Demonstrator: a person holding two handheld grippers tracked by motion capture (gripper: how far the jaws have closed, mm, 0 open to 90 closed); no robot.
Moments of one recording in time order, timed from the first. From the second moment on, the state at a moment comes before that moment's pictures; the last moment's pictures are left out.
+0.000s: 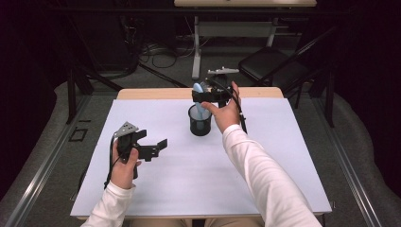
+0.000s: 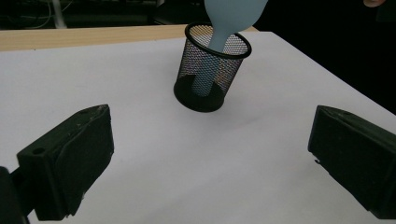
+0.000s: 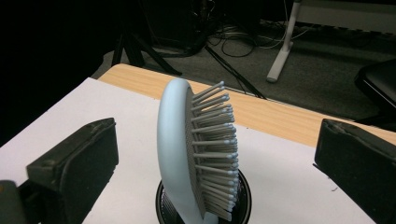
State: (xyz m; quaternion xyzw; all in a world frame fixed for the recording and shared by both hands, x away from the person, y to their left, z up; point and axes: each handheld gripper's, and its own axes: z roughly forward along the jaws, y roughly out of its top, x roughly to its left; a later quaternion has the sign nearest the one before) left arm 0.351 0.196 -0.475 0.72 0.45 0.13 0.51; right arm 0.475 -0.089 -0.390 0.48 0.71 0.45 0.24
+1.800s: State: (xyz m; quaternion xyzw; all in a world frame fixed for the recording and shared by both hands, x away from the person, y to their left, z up) left arm 0.351 0.202 -0.472 0.72 0.45 0.14 0.52; right arm 0.416 -0.138 -0.373 0.46 0.71 0.48 0.22
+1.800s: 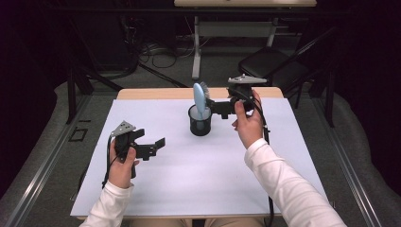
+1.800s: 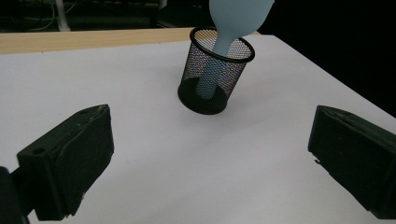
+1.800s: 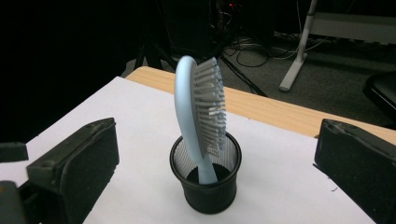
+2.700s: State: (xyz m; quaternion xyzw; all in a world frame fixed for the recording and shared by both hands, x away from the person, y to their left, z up) left arm 0.352 0.209 -0.471 0.71 0.45 0.14 0.52; right arm 0.353 -0.172 -0.436 0.45 0.71 0.48 0.25
